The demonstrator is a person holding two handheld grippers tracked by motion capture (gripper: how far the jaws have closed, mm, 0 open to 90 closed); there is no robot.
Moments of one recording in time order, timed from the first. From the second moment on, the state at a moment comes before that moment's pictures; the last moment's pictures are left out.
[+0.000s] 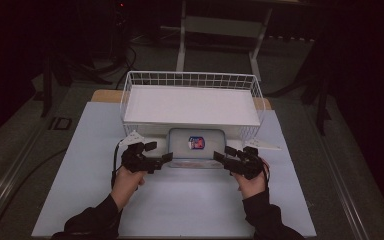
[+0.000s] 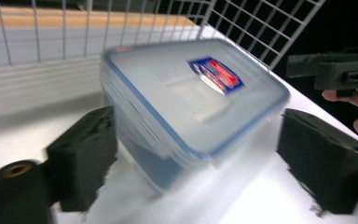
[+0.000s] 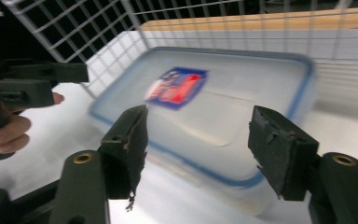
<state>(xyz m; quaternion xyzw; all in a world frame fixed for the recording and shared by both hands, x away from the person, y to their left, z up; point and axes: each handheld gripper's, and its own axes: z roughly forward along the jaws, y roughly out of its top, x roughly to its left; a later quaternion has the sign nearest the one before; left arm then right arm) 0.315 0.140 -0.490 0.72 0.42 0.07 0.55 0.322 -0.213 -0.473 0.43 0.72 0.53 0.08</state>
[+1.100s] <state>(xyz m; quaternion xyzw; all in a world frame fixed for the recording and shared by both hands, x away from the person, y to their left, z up) 0.281 0.146 -0.509 0.73 0.41 0.11 0.53 0.351 -0.154 -0.504 0.42 0.77 0.48 0.04</state>
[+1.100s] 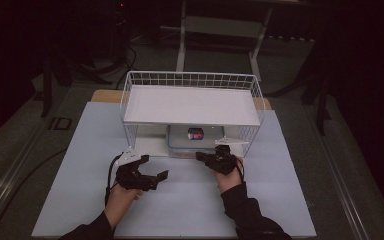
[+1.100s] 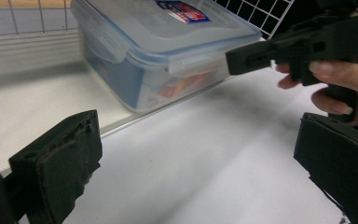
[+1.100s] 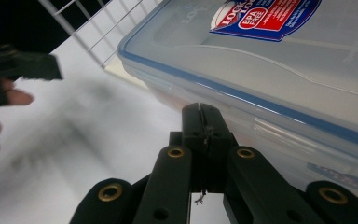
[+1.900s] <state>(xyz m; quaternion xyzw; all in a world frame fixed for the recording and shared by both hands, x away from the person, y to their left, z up) 0.281 0.147 -0.509 0.74 0.40 0.12 0.53 0.387 -0.148 -0.515 0.46 0.74 0.49 0.05</state>
